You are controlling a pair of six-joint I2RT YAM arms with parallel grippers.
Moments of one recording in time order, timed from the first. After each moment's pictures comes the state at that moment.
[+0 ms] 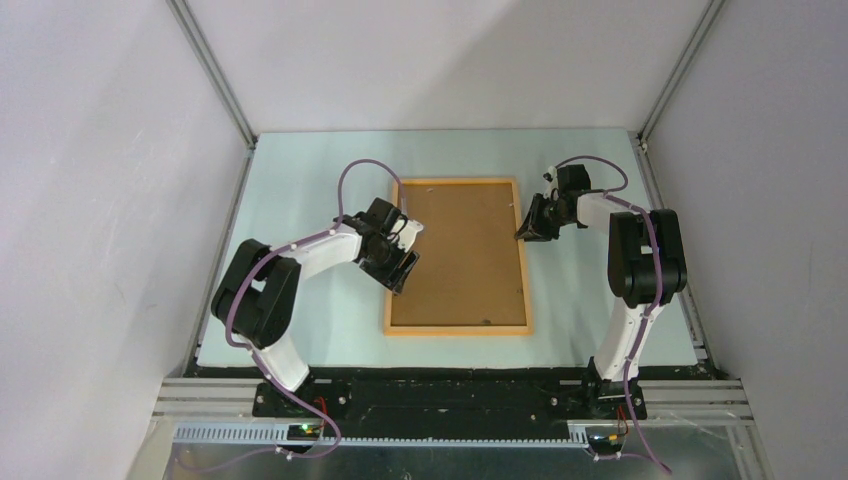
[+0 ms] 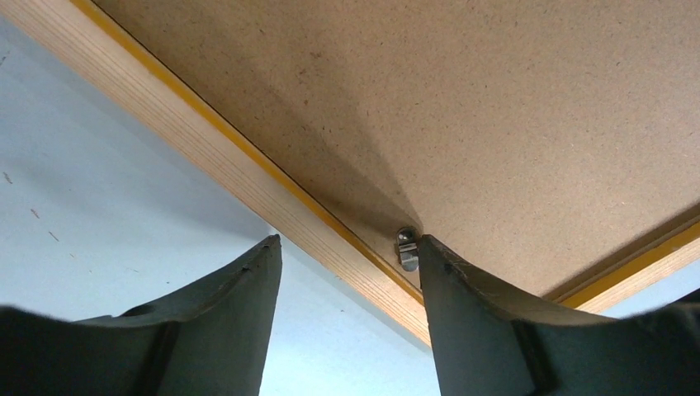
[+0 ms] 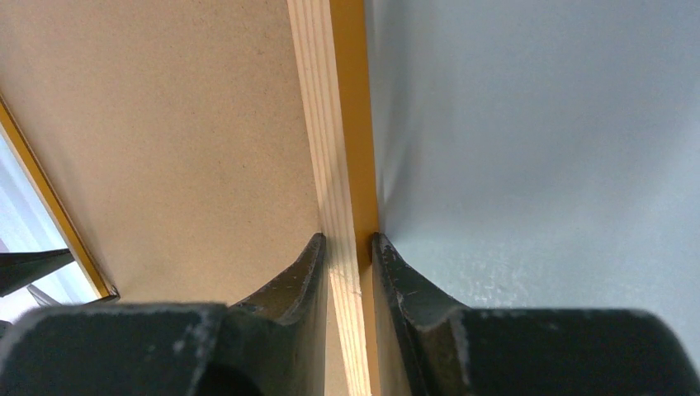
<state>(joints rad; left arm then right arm) -0.51 1.70 1.02 -0.57 0.17 0.14 0.08 1.94 1.22 -0.35 -0.43 0.36</state>
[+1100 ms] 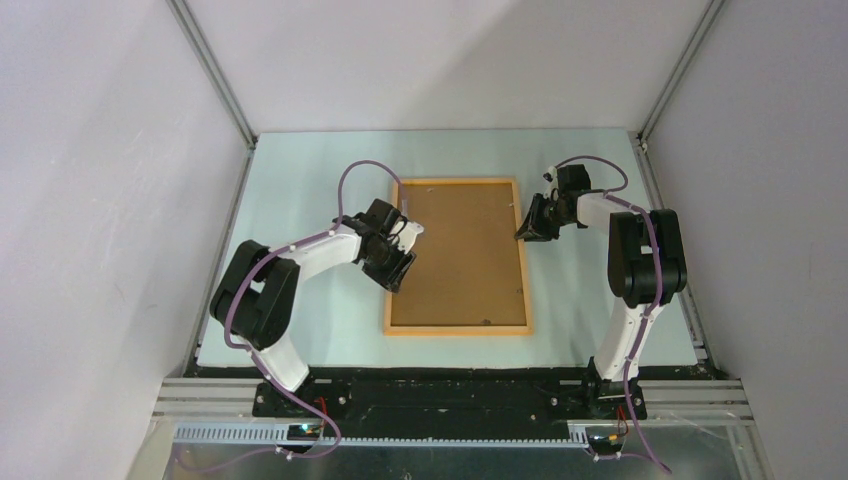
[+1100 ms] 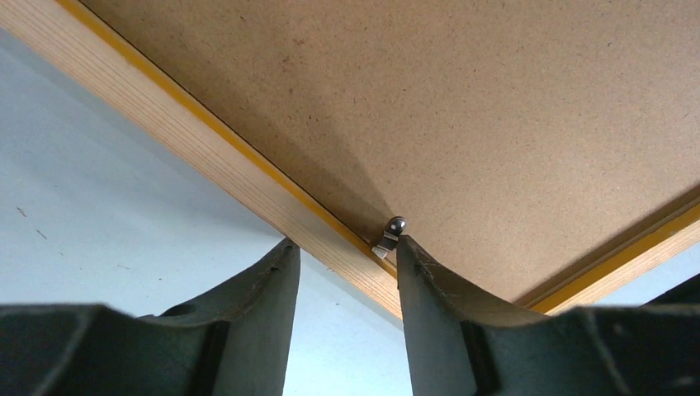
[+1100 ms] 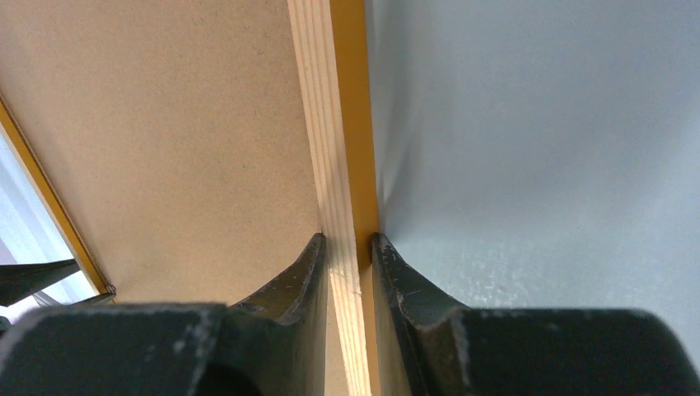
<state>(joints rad) -0.51 1.69 1.02 -0.58 0.18 0.16 0.08 1.94 1.22 -0.35 -0.43 0.36</state>
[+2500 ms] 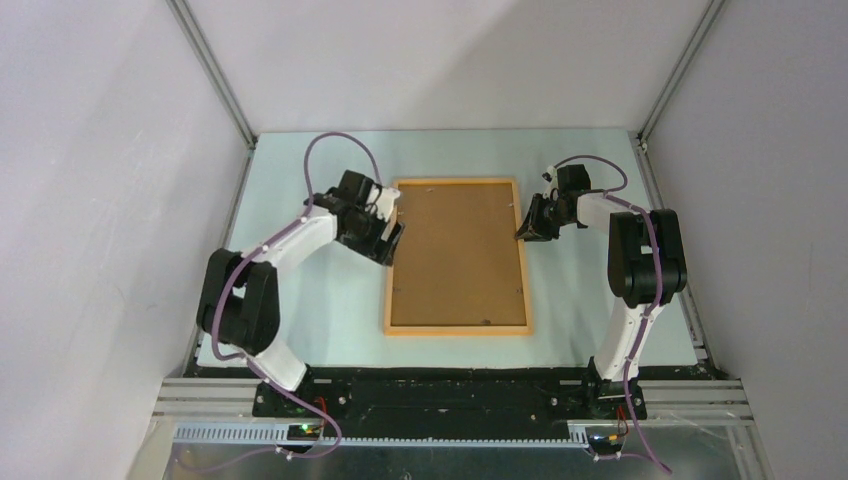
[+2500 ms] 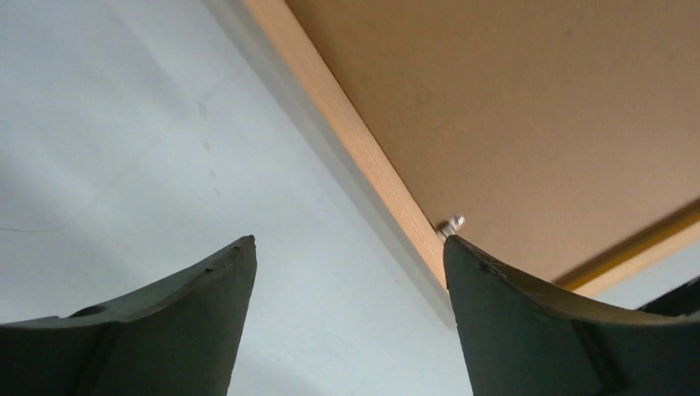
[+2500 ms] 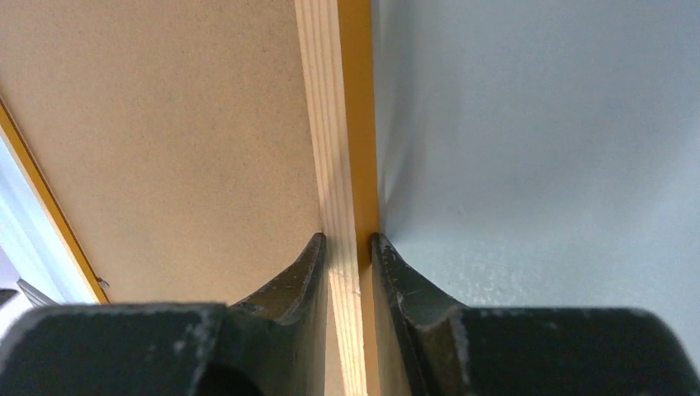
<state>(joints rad) -0.39 1.61 1.11 -0.67 0.18 0.16 0.08 1.94 1.22 -0.35 -0.43 0.33</state>
